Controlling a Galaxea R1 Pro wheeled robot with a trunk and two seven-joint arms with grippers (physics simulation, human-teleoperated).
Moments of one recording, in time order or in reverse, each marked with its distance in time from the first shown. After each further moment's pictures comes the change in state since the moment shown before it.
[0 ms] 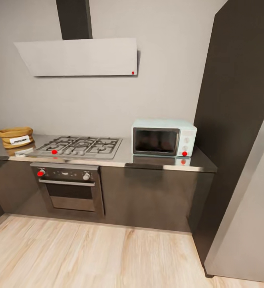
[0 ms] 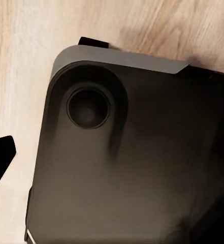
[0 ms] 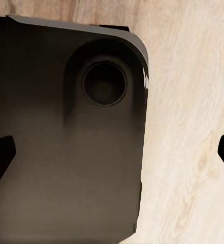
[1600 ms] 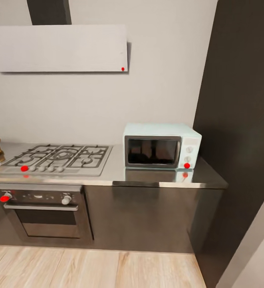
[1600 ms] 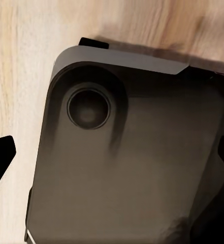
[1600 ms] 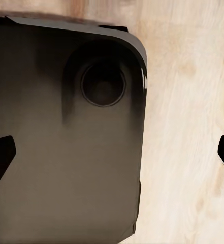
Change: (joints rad) left arm 0.000 0.000 0.003 0.000 -0.001 -0.001 0.001; right arm 0.000 -0.002 -0.001 0.000 -0.001 -0.001 0.000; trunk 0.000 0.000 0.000
